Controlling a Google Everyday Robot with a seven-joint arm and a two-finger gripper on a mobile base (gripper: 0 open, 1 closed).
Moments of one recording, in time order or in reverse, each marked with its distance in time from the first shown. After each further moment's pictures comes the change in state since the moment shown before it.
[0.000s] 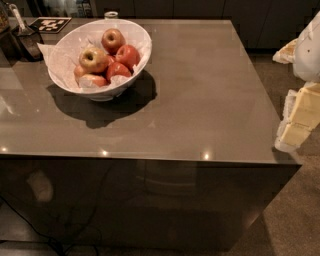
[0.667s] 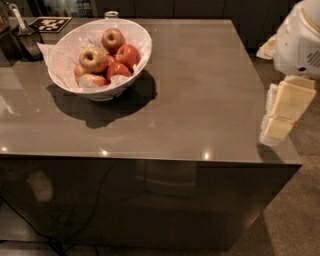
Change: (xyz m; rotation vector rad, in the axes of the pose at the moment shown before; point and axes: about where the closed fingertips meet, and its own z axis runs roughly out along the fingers) arm -0.026 -0.002 0.001 -0.015 0.015 -0.038
